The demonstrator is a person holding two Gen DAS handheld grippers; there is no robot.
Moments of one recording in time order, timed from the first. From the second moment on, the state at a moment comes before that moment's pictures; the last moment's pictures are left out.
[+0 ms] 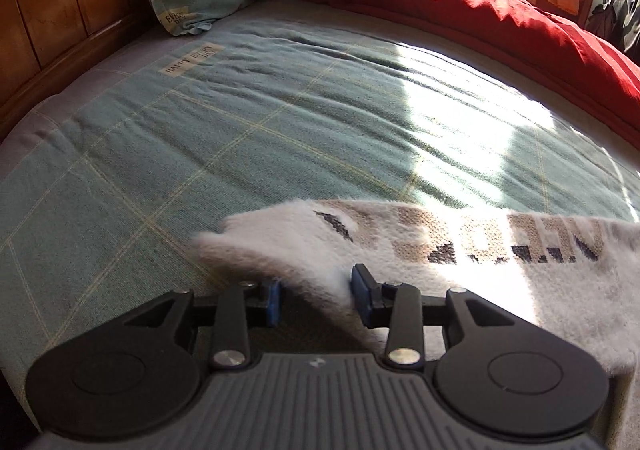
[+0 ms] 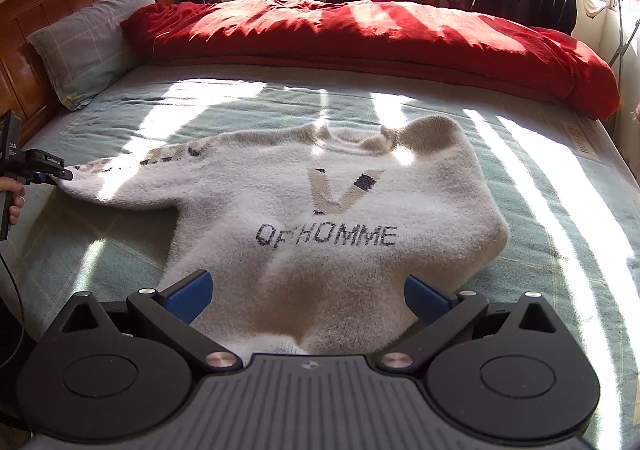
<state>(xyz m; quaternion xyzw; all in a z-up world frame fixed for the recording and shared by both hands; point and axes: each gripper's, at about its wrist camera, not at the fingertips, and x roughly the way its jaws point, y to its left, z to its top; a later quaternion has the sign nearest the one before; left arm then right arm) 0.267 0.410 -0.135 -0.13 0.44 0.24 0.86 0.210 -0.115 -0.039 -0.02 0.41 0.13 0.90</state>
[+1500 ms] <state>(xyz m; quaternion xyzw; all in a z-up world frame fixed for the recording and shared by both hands) 0.305 0.420 -0.177 -0.26 0.44 0.14 0.85 0.234 -0.073 -0.065 -0.08 0.45 0.14 0.88</state>
